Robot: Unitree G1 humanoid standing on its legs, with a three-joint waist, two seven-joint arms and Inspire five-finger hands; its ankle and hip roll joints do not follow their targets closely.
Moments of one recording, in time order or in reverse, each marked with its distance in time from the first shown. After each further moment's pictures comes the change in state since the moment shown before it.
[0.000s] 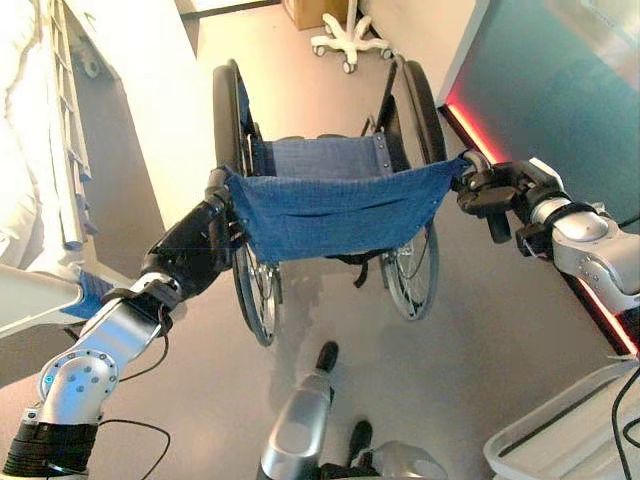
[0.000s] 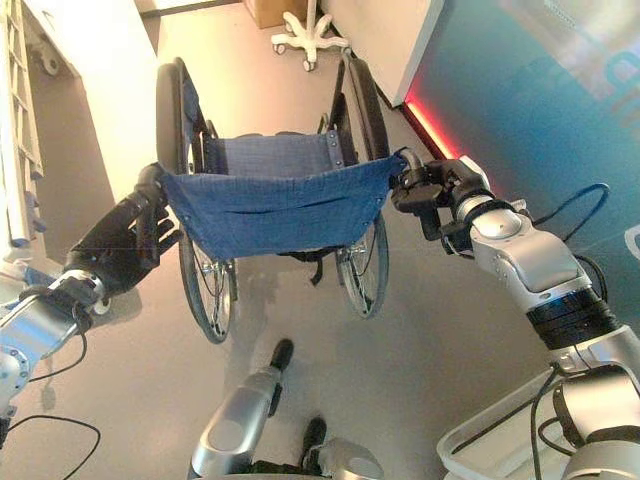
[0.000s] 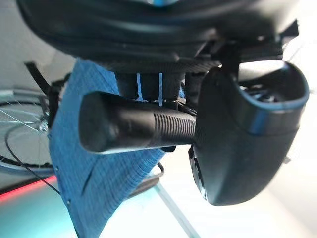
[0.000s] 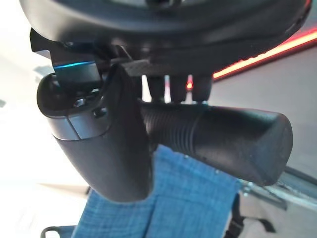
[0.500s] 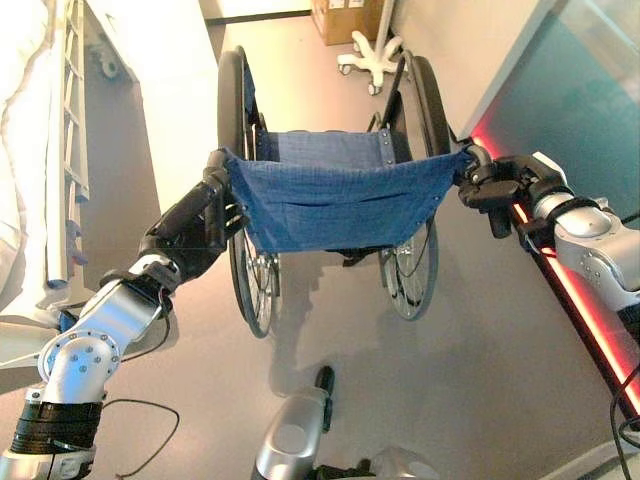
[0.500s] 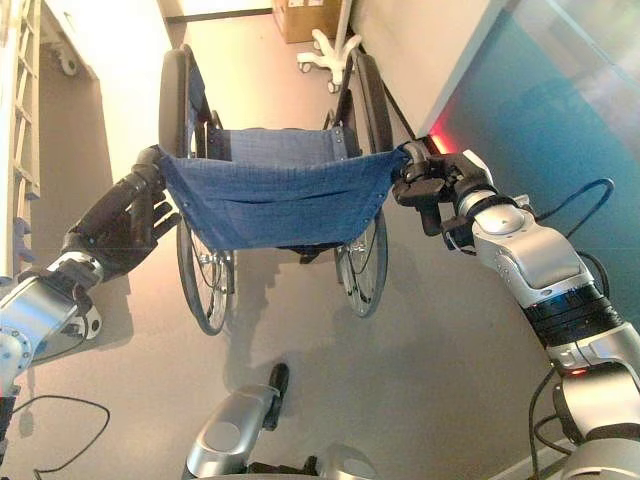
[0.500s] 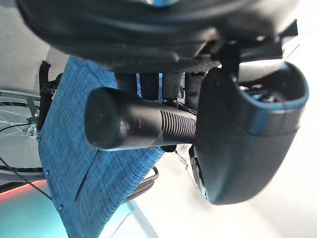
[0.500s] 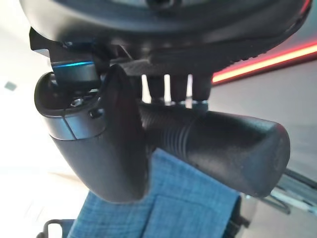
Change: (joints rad) left arm -0.140 0.021 0.002 0.071 0.030 0.054 0.023; right arm -0.025 0.008 -0.016 0.012 -0.010 -0.017 0.001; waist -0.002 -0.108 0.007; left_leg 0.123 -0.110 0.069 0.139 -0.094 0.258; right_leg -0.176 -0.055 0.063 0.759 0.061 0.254
